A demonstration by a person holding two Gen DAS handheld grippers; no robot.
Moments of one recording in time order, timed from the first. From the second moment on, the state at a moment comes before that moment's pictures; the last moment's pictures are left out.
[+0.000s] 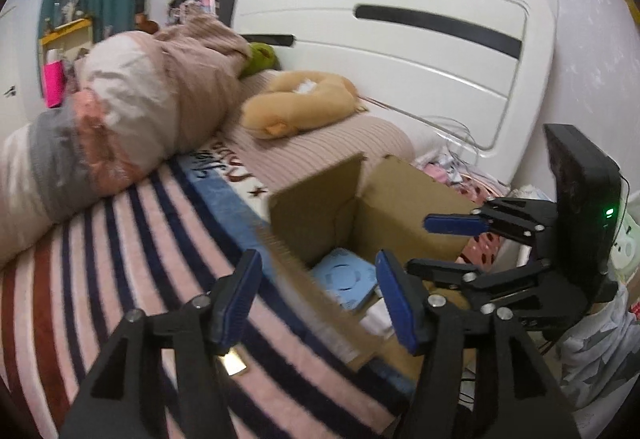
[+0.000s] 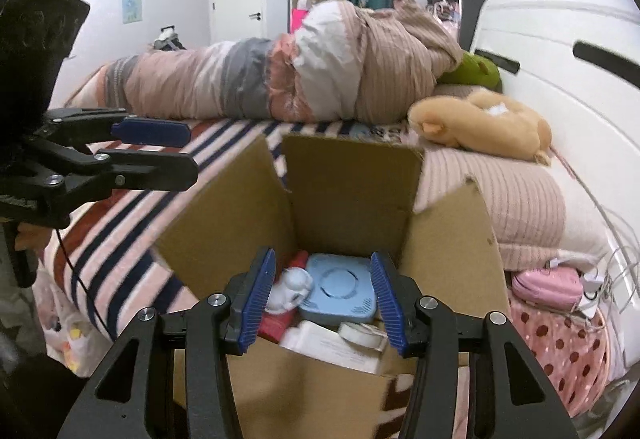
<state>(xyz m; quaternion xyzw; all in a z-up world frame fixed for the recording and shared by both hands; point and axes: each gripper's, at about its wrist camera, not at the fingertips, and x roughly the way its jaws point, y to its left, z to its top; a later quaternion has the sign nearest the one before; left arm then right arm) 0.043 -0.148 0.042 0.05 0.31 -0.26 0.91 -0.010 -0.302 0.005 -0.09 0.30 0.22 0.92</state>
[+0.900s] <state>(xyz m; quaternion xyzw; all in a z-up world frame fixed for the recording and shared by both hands) 0.085 -0.026 -0.140 -0.11 0.42 -0.30 0.85 0.051 -0.120 -0.089 -0.14 0.40 0.15 0.90</state>
